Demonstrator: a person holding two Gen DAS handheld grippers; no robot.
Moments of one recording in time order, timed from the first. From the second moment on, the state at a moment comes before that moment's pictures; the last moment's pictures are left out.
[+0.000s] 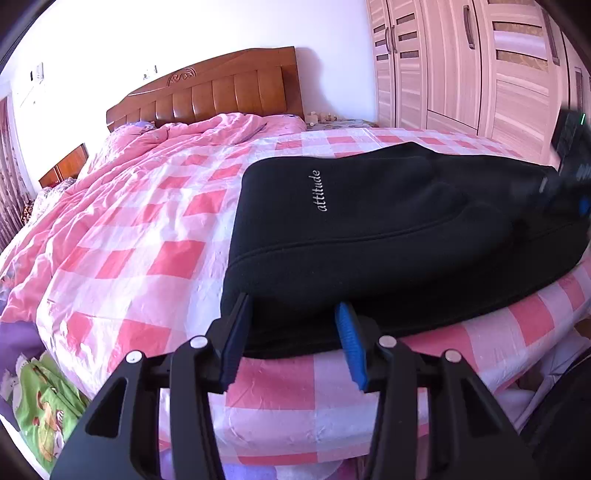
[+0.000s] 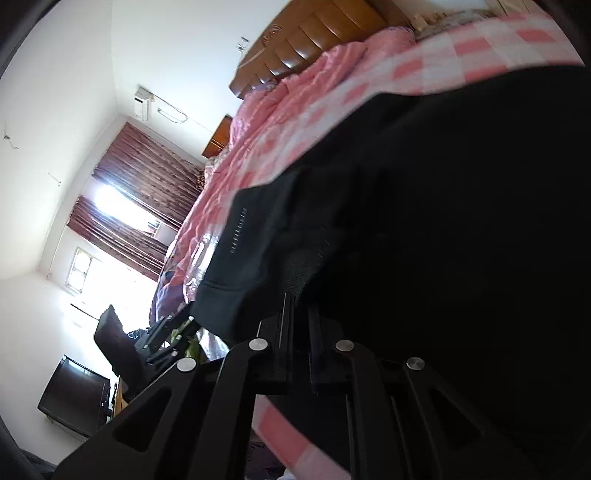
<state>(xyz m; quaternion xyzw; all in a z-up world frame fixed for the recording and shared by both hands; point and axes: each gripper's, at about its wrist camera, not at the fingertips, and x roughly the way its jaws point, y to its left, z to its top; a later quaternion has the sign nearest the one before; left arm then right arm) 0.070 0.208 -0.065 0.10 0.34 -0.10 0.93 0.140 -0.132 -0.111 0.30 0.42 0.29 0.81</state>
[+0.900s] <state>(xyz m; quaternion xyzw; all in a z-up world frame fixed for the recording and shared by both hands) 0.121 0.219 -0.018 -0.08 0.37 -0.10 0.92 0.147 -0.129 -0.090 0.20 0.47 0.27 0.82</state>
